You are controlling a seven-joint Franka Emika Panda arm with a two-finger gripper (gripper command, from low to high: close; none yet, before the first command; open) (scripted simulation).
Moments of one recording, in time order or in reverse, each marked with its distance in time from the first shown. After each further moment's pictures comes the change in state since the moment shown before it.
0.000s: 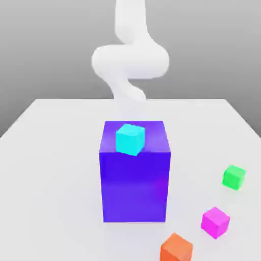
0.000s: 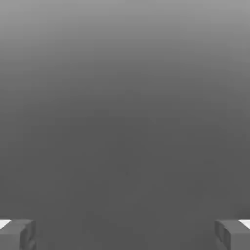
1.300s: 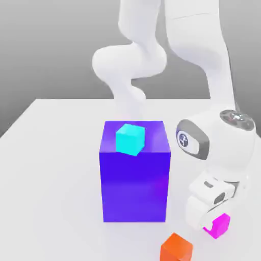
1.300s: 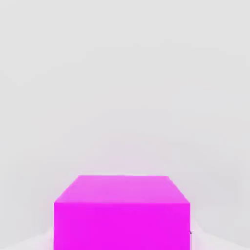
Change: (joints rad) arm 0.327 1.088 0.096 -0.189 -0.168 0.544 -0.004
